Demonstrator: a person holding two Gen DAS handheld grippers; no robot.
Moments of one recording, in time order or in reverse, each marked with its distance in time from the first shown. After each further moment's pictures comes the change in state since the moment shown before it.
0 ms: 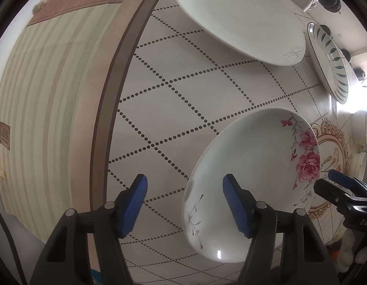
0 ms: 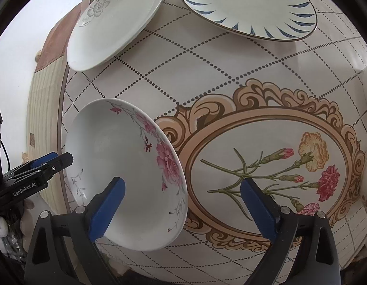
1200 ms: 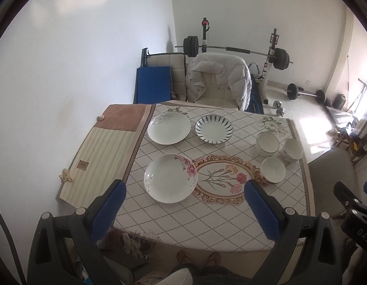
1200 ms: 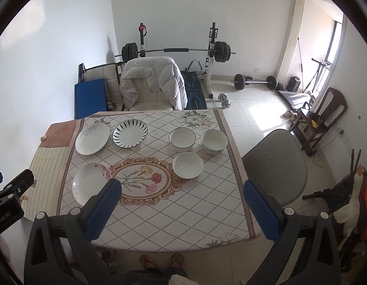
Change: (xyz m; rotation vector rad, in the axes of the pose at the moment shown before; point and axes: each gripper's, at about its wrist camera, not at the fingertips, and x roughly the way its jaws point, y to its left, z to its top) left arm -0.326 -0.226 -0.299 0.082 -0.708 0.186; right arm -0.430 -0.089 -0.366 0.123 -0.775 -0.331
